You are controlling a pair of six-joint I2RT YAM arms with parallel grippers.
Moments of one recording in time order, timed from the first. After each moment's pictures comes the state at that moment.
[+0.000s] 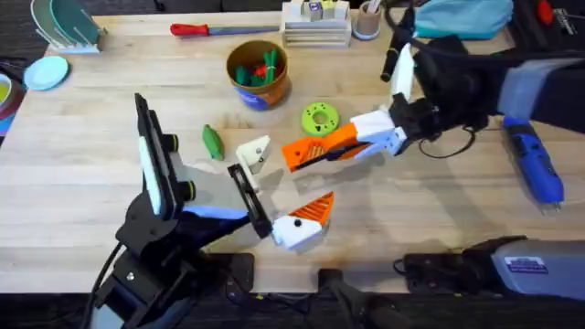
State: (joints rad) left arm -0.55 0.01 0.02 -0.08 0.53 -0.11; right arm 0.26 1.51 0.86 -0.78 -1.40 0.05
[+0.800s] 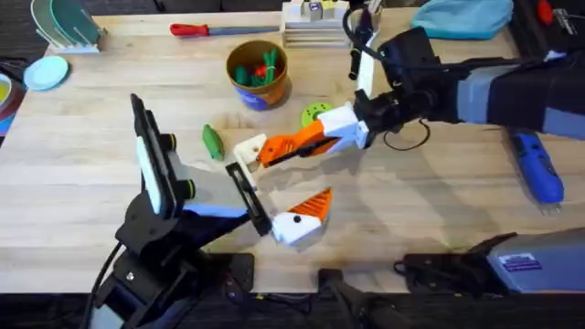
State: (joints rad) left arm -0.55 0.01 0.02 -0.08 0.51 -0.11; right arm 0.40 1.62 0.86 -0.31 -1.39 0.42
